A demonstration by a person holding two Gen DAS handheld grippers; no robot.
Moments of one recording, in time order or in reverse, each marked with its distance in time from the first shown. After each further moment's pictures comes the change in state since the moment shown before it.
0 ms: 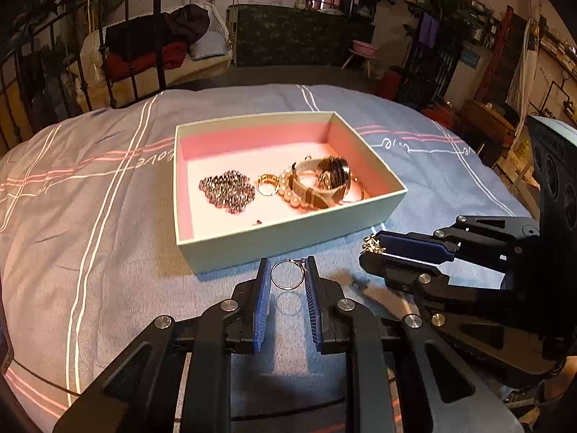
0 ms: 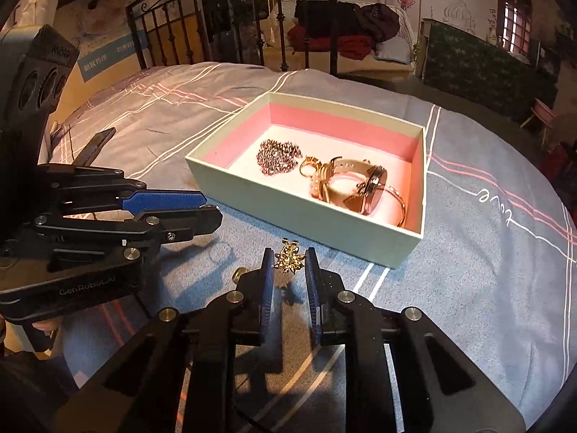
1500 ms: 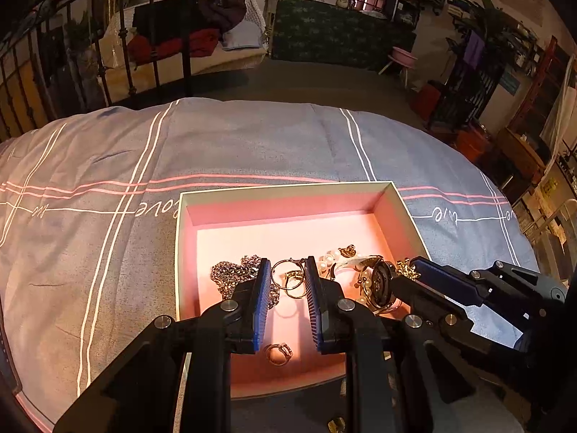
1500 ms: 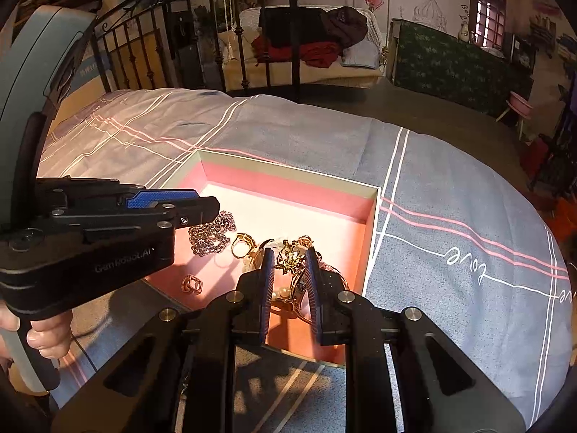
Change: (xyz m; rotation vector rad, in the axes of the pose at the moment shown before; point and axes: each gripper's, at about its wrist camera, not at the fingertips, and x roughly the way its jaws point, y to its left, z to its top) left arm 0.055 0.022 0.087 -0.132 0.046 0.084; right arm 0.032 -0.047 0.060 0.076 -0.007 -0.094
